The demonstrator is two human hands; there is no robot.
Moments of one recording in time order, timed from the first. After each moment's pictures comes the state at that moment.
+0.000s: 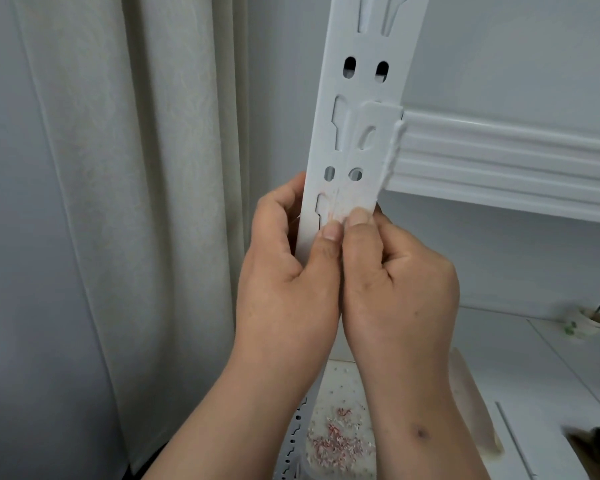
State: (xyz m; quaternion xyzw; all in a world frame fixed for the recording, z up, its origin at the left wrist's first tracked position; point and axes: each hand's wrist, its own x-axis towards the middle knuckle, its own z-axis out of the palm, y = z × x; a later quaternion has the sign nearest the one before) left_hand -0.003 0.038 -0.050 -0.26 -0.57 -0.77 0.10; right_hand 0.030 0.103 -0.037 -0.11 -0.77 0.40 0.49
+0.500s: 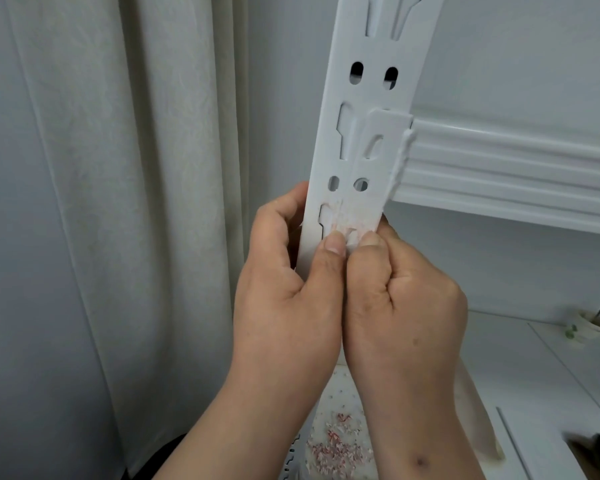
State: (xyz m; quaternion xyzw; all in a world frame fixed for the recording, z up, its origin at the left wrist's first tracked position) left_hand -0.005 0.039 -0.052 -0.26 -0.57 -0.78 0.11; right_hand 0.024 0.105 -0.043 -0.11 -0.79 0.30 0.53
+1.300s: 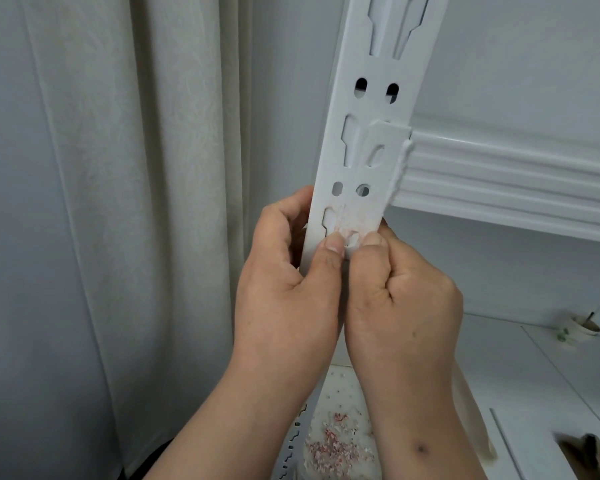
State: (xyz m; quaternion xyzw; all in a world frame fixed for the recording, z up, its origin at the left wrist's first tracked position) left_hand -0.004 0.033 -0.046 -0.26 -0.56 -0.79 0.08; right_hand 0.027 0.103 -0.039 -0.12 -0.79 0.30 0.53
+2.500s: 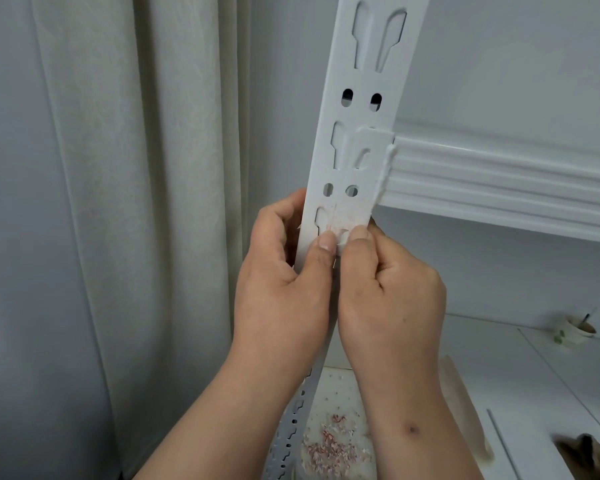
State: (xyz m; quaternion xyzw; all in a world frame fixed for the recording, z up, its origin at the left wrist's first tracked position) left_hand -0.004 0.033 -0.048 -0.26 -0.57 -0.77 0.10; right_hand 0.031 0.104 -0.035 -0.13 -0.80 0.34 0.49
